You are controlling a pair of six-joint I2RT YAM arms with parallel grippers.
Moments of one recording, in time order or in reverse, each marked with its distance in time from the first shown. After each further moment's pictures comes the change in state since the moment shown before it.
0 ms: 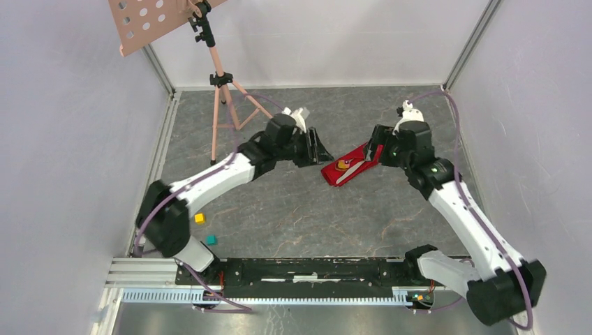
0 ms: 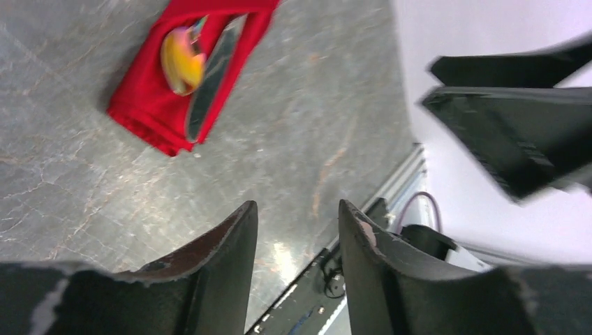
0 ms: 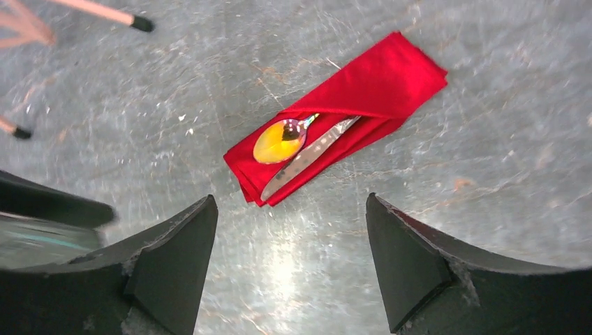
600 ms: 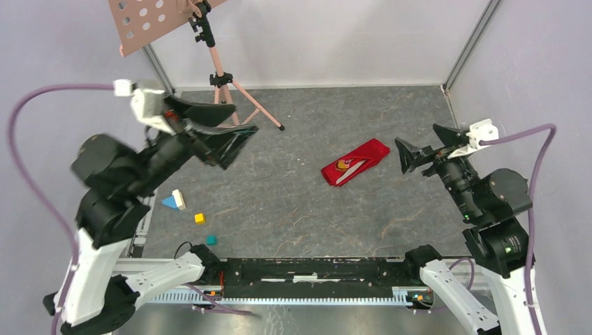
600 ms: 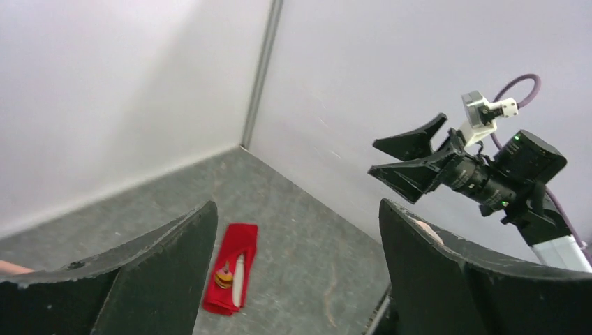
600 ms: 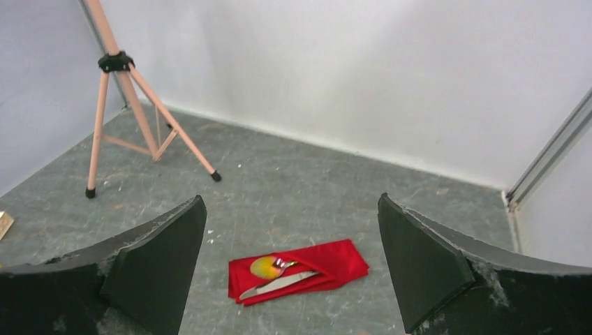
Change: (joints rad) left arm 0.001 -0.689 0.441 -0.330 -0.158 0.466; right arm 0.000 -0.505 0.171 0.033 -0.130 -0.482
